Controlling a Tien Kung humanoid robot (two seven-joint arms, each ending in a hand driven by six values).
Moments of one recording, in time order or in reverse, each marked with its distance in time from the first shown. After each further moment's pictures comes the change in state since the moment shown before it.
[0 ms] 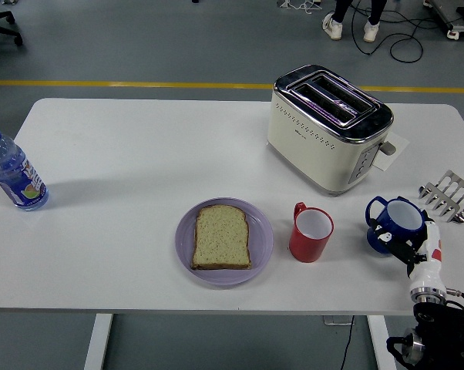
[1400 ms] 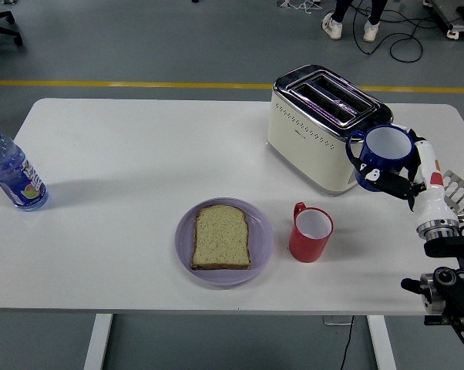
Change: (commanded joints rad) left arm 0.014 0.006 0.002 0.000 -0.002 0.000 -0.001; right arm 0.060 -0.195 0.002 0.620 -0.441 -0.084 -0.588
